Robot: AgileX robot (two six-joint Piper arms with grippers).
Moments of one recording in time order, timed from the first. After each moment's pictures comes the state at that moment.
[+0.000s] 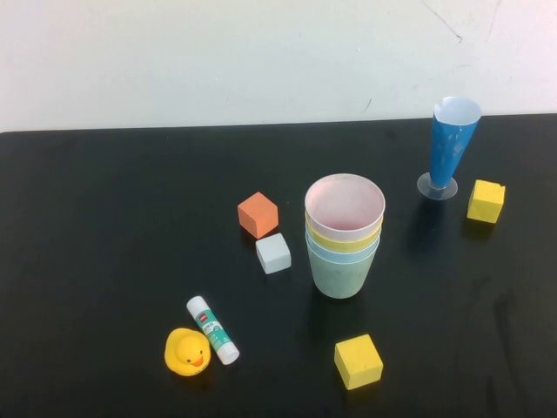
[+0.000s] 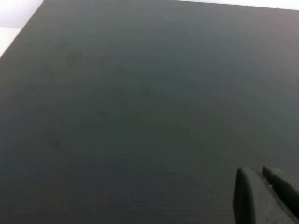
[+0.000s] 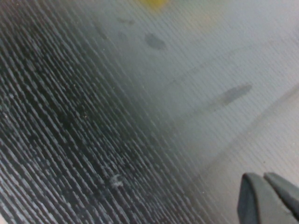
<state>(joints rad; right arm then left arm) 0.49 0.58 -0.37 0.13 0.74 -0.55 0.00 -0.01 0.02 -0.13 0.35 -0.04</state>
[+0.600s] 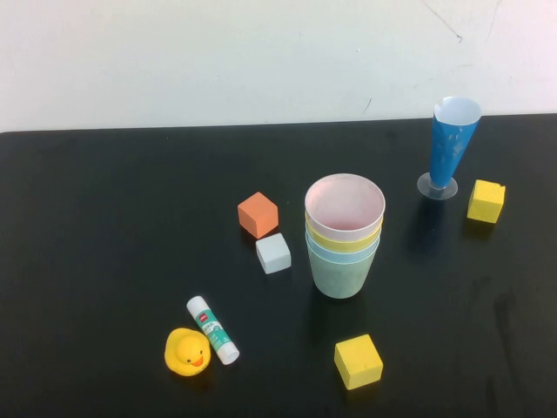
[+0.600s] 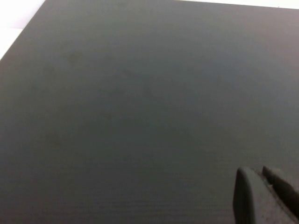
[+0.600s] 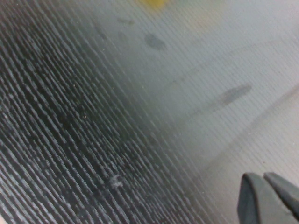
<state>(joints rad) 0.49 0.58 -0.37 0.13 0.74 -0.55 0.00 -0.01 0.02 -0.13 0.35 -0.04</state>
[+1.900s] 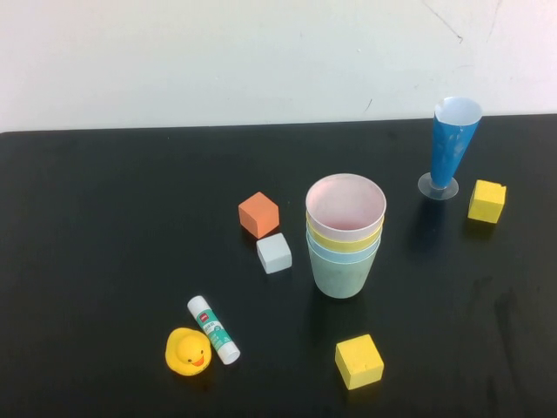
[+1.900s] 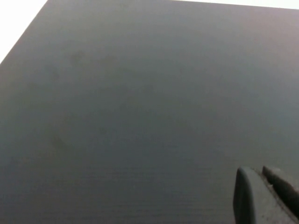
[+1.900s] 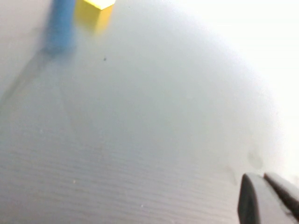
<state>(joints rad) -0.17 -0.01 0.02 0.13 0.44 -0.53 0.00 -0.01 0.02 -0.12 0.35 -0.04</state>
